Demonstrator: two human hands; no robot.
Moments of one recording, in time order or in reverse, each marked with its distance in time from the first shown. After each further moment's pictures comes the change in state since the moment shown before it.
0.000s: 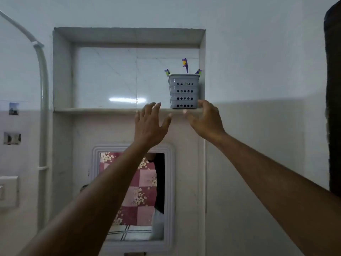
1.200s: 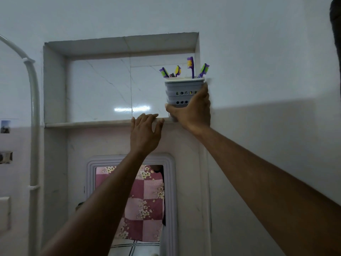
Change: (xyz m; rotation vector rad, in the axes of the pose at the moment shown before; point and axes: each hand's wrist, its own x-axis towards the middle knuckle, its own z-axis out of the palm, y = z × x) left_hand 0.030 -0.020 0.033 -0.006 0.109 0.007; right_hand 0.044 -0.033 0.021 0.136 0.218 0.025
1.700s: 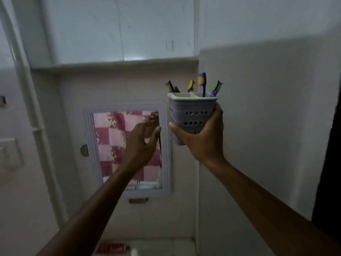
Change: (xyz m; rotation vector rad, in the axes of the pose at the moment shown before) left_hand -0.213 0.018 -0.037 -0.306 -0.297 -0.239; right_hand -0.215 0.086 -0.068 0.130 -0.067 0.155
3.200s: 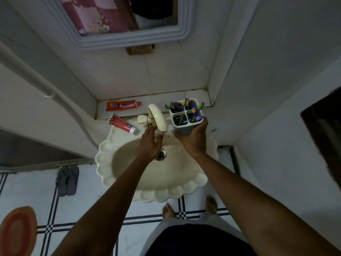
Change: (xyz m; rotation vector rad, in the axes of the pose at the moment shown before) left_hand -0.449 -0.282 0.072 0.046 -0.740 -0.665; right_hand -0.476 0.222 0.072 -0.436 -0.381 0.965
